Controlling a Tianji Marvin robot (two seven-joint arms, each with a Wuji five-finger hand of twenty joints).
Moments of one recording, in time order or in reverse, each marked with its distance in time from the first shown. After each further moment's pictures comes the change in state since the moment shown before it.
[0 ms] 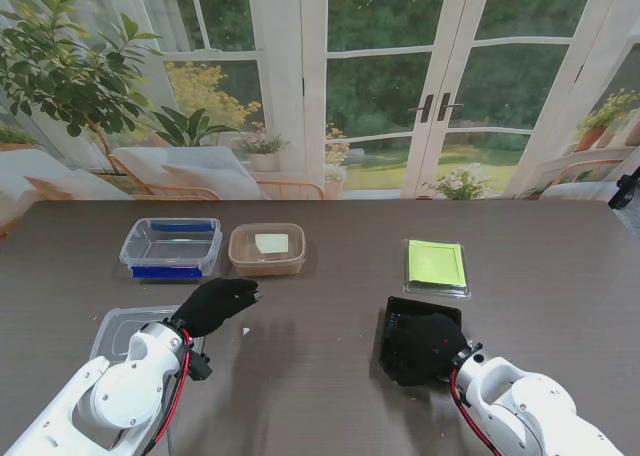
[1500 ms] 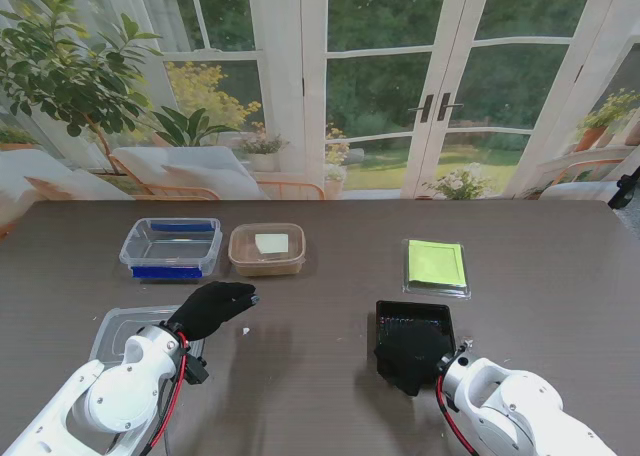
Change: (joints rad) left arm 0.025 0.003 -0.018 -0.022 -0.007 0.011 -0.018; right arm 0.017 0.006 -0.051 -0.033 0.007 -0.067 0.041; left_hand 0.000 0.000 0.000 0.000 0.004 0.001 0.000 0.000 0.000 0.007 0.000 0.000 0.001 0.000 0.005 0.000 0.010 0.000 0.000 0.001; right_hand 0.133 -0.326 0.558 -0.322 0.211 -0.076 0.227 -0.210 0.427 -0.024 -0.064 0.000 0.291 -0.074 -0.007 0.007 0.017 -0.024 0.048 -0.047
